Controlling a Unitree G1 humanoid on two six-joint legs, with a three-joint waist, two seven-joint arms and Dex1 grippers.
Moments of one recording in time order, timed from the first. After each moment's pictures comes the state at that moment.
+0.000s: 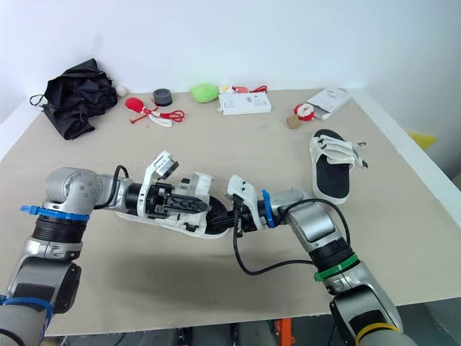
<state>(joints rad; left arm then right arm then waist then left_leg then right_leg) -0.79 0.46 -0.02 0.17 -0.83 1.49 -1.02 -0.62 -0.50 0.35 0.05 0.29 0.65 1.16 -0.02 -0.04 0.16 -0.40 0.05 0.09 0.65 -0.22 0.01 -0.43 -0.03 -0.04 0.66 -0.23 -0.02</state>
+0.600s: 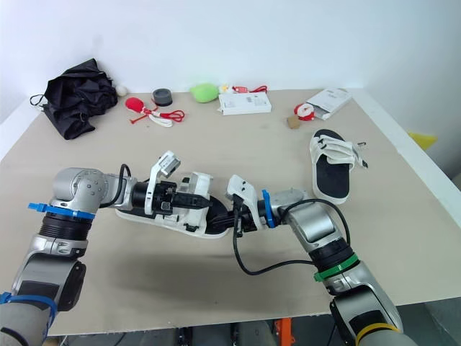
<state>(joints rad) -0.79 0.48 -0.09 0.18 -0.79 1.39 -1.00 -0.62 -0.49 0.35 0.05 0.29 0.65 1.15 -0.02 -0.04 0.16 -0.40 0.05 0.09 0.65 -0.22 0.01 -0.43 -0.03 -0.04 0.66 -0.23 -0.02</state>
